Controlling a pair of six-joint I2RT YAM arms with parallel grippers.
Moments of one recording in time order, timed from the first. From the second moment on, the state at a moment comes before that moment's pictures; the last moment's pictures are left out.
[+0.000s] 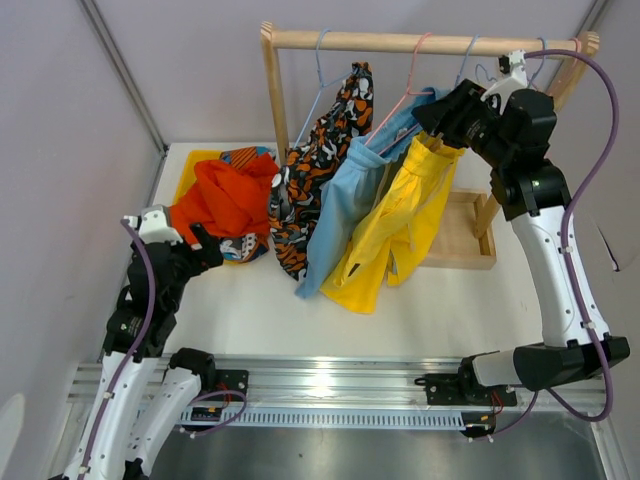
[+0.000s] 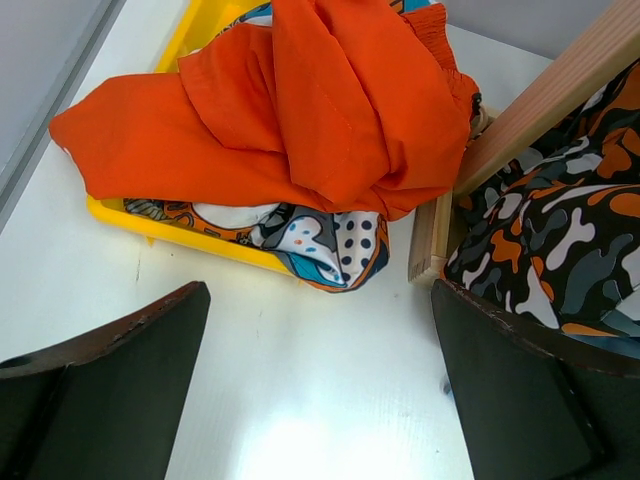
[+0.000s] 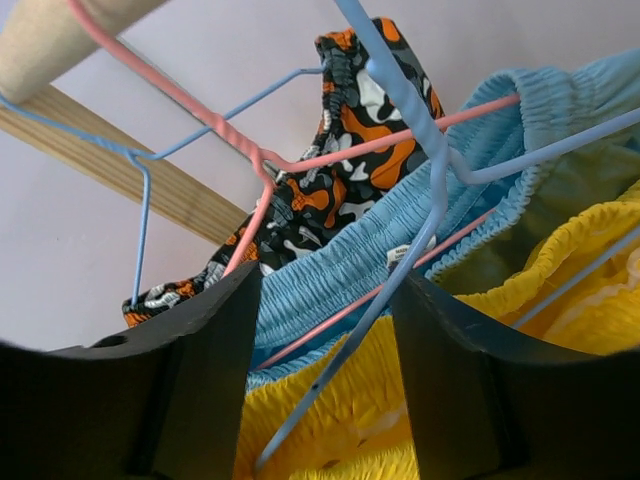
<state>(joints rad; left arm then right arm) -0.20 0.53 0.80 -0.60 -0.28 -0.33 0.20 1.35 1.73 -0.41 -0.28 0.59</state>
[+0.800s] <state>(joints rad) -0.67 0.78 1.27 -0.45 0.11 -0.27 0.22 1.32 1.94 -0.63 -0.23 0.60</state>
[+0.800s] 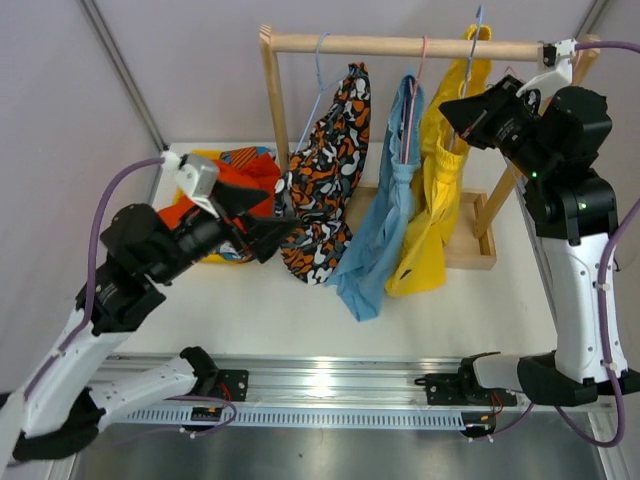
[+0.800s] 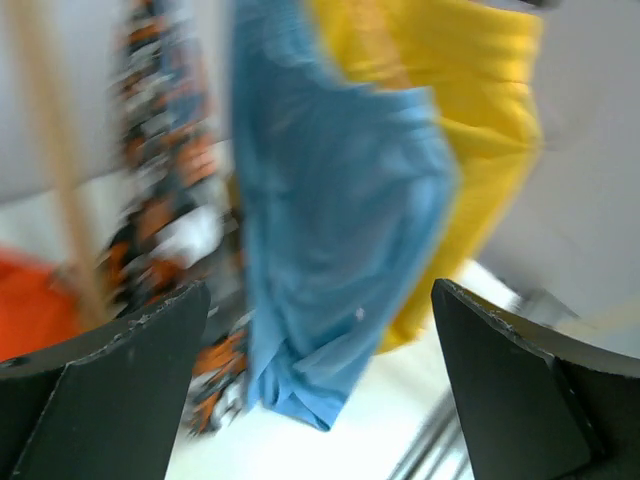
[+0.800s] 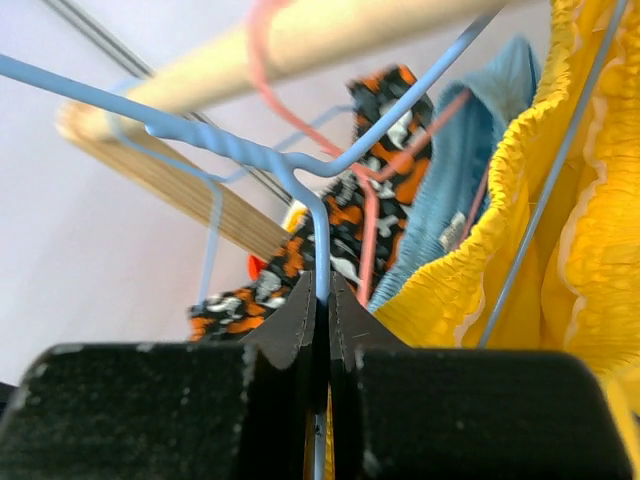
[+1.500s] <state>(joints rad) -1.26 1.50 1.53 -0.16 0.03 -0.21 0.23 1.15 1.87 -0.68 -0.23 0.67</state>
